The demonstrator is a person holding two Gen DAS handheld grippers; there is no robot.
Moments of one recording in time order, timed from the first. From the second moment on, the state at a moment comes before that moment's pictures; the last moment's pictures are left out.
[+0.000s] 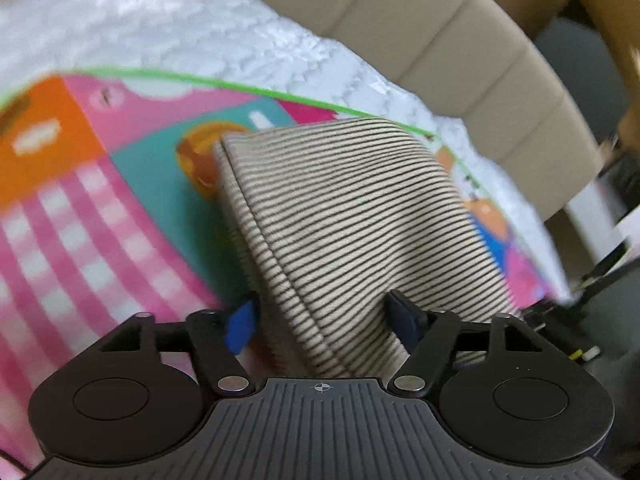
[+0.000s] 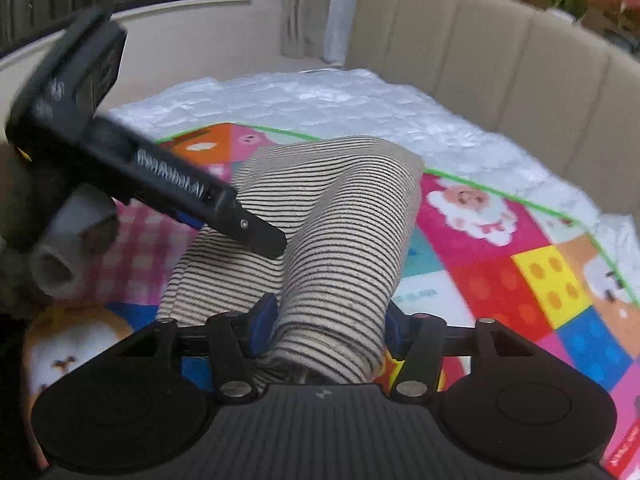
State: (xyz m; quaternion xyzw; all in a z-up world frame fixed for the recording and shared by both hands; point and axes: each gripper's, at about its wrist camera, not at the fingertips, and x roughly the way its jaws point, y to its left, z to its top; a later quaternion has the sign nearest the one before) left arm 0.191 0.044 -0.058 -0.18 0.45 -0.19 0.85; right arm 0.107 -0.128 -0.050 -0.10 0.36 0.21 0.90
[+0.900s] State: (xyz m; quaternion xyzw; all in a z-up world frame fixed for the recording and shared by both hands) left arm 0.206 0.063 -0.072 -0.21 0.46 -0.19 0.84; right arm 0.187 -0.216 -0.079 0.23 0.45 0.19 0.84
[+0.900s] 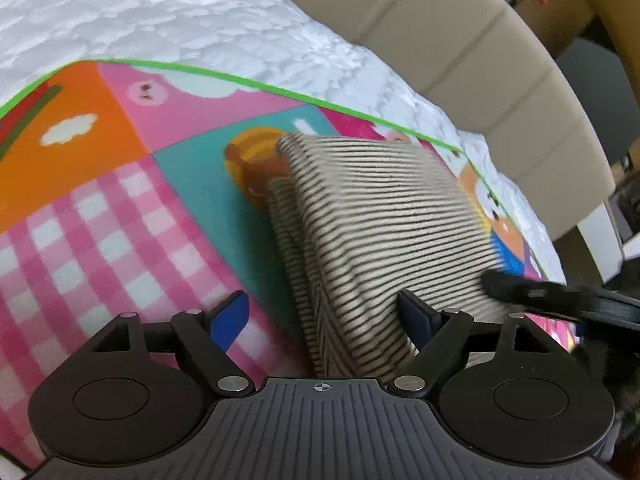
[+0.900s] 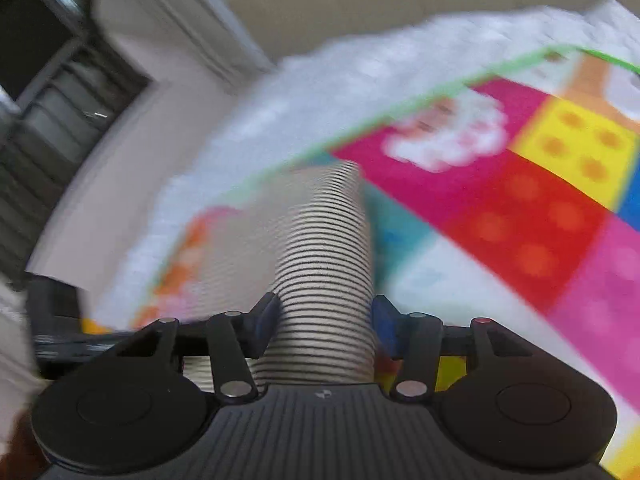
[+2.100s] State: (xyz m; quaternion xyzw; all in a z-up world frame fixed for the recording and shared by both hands) left arm 0.209 0.065 -0.073 -0.20 0.46 -0.17 0.85; right arm 0.265 -0.194 -0.099 0.28 0.44 0.19 0.83
